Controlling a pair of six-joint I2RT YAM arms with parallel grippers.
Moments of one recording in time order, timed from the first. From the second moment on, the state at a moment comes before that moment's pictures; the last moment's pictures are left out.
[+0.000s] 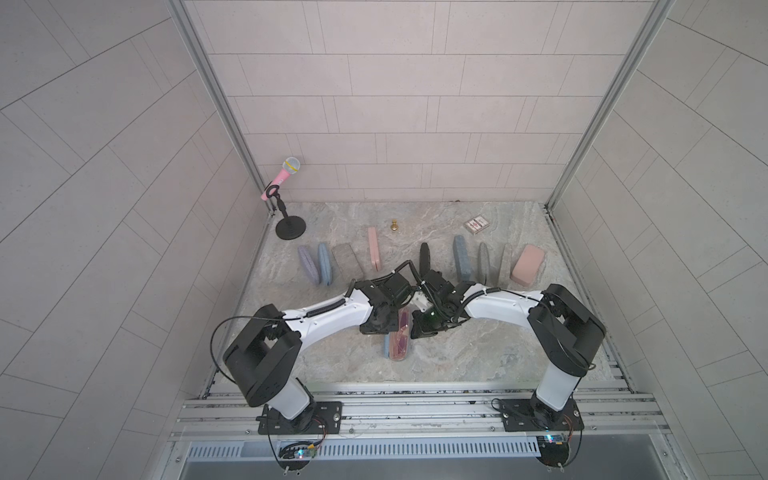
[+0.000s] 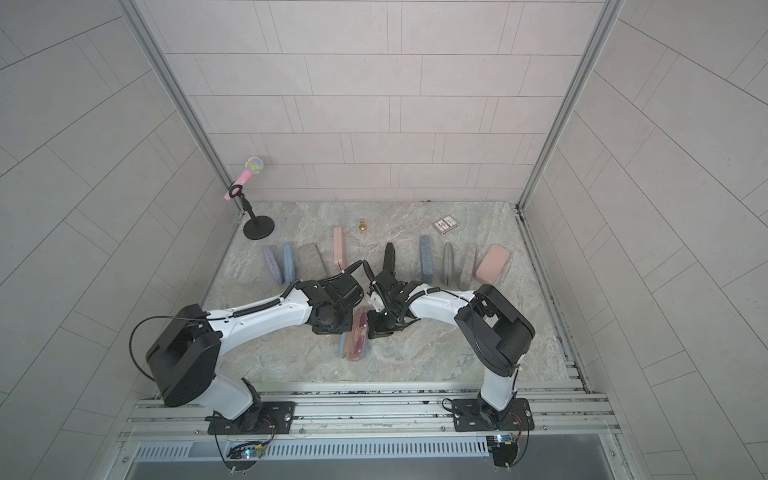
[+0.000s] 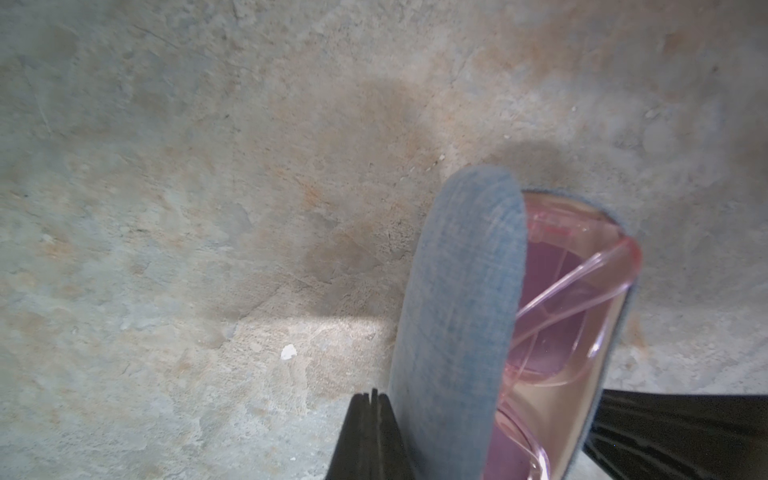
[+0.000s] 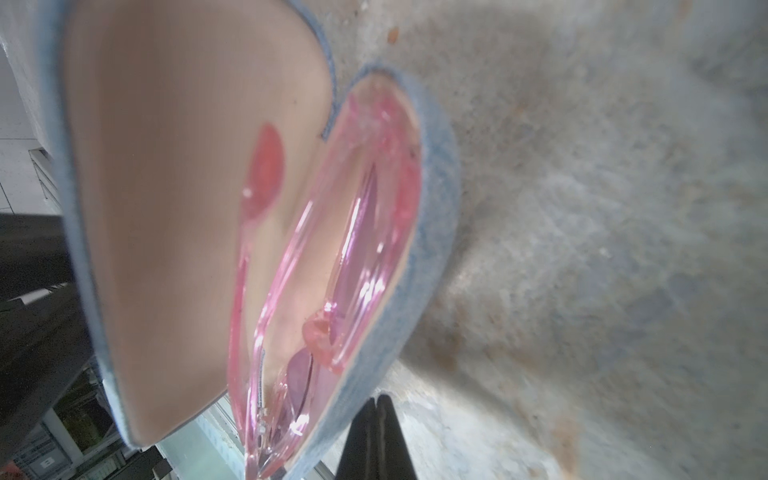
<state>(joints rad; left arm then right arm) -0.80 1.57 0.99 -0.83 -0.08 -0.81 0.75 1.76 1.03 -0.46 -0.49 0.54</state>
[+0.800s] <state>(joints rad) -0.85 1.62 1.00 -0.84 -0.08 -0.82 0.79 1.80 1.12 -0.48 -0.55 0.47</state>
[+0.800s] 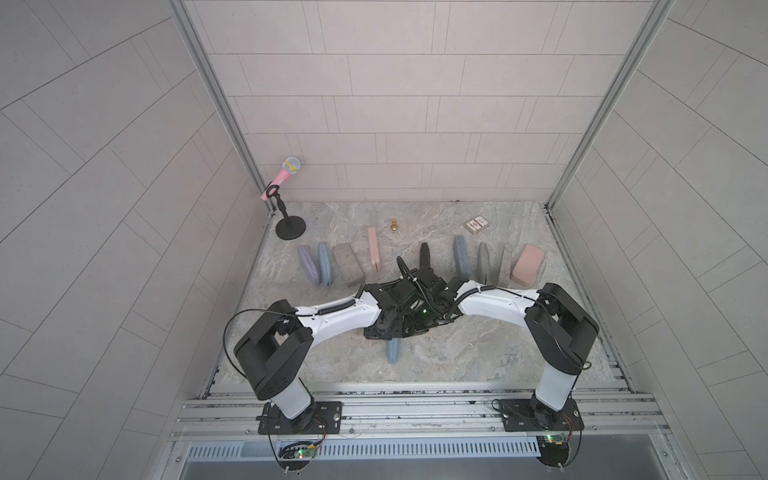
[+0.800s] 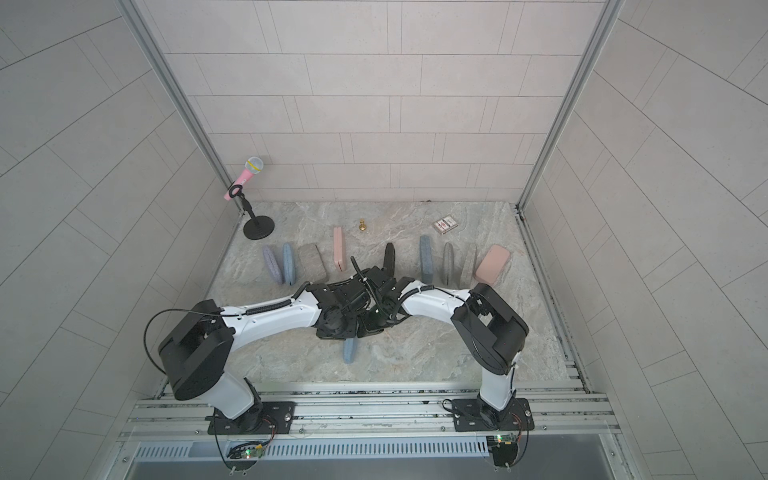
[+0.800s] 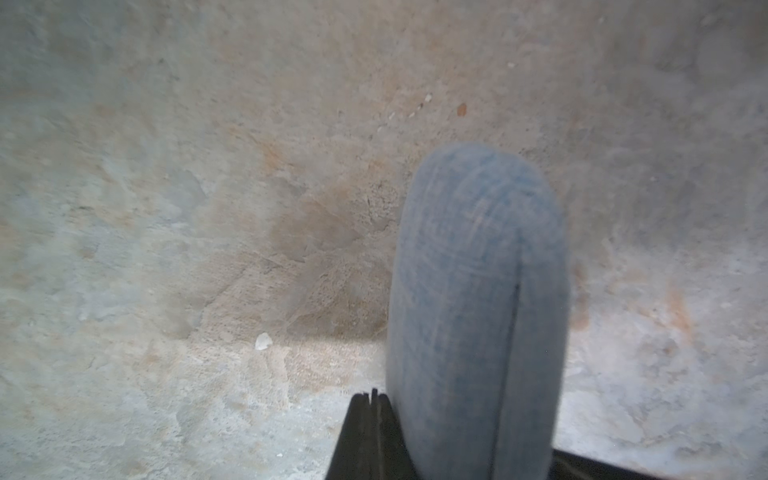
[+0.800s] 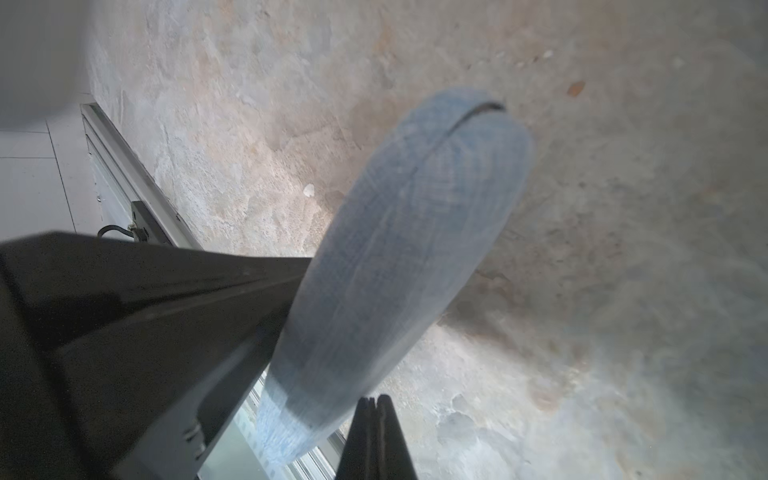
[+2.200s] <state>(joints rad) -0.12 1.01 1.00 -0.98 0.17 -0.40 1.07 1.74 1.37 -0.81 -0.05 0.62</state>
